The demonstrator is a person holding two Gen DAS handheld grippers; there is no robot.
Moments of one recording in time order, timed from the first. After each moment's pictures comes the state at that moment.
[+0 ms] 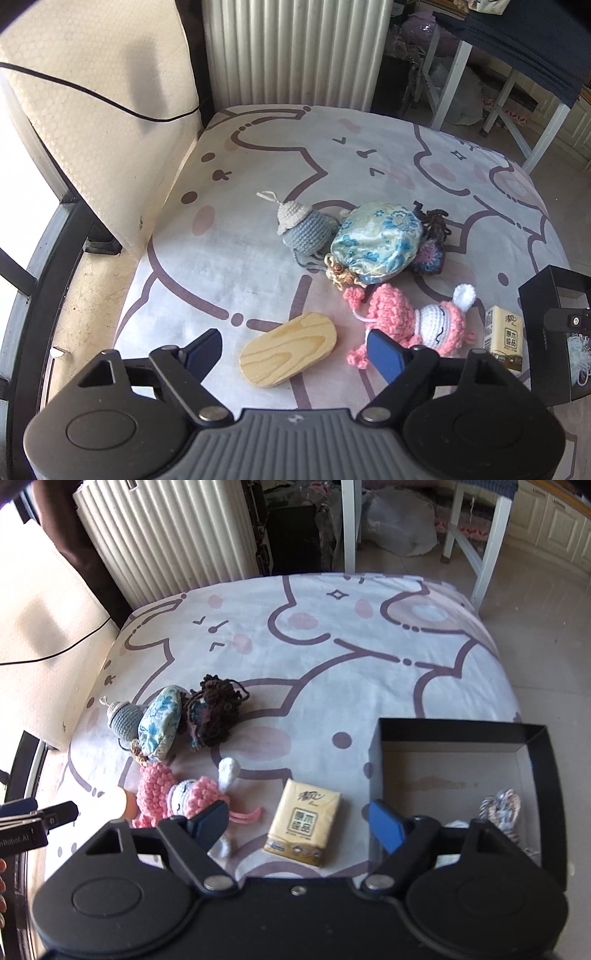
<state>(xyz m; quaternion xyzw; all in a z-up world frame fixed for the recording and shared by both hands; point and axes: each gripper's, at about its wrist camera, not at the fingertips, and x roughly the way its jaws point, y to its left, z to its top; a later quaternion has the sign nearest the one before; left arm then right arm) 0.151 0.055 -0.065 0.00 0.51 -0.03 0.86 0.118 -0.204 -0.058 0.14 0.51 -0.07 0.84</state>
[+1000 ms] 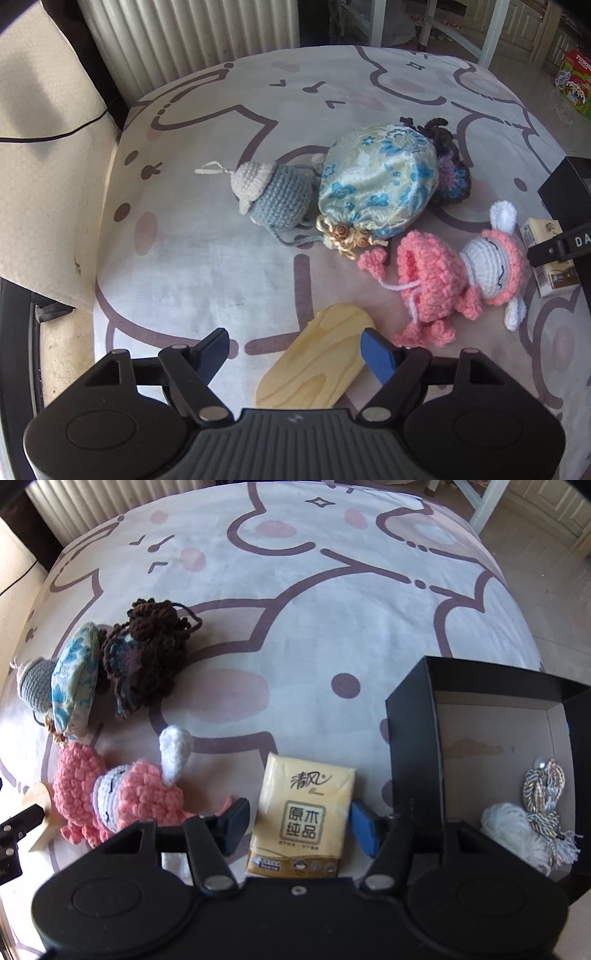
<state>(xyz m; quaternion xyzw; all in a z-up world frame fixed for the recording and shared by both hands) 0.198 0.051 -0.133 0.13 0.54 -0.16 0.82 0.176 -0.185 -0.144 0.11 0.61 -0.13 0.77</state>
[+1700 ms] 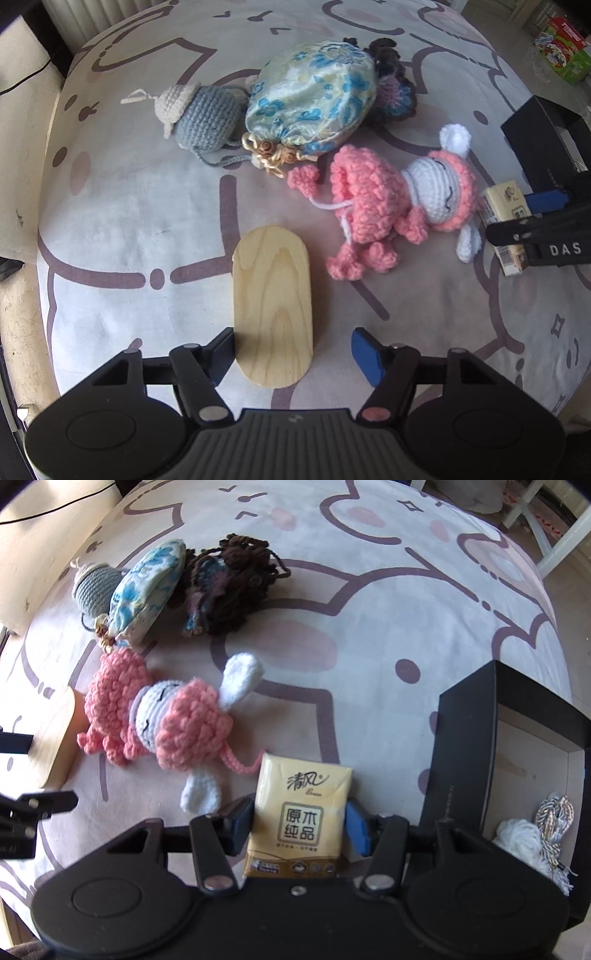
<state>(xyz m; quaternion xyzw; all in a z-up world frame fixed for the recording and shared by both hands) 0.182 0.034 -0.154 0.13 0.63 -0.19 0.74 0.159 -0.152 -0.146 0.02 0.63 -0.04 0.77</state>
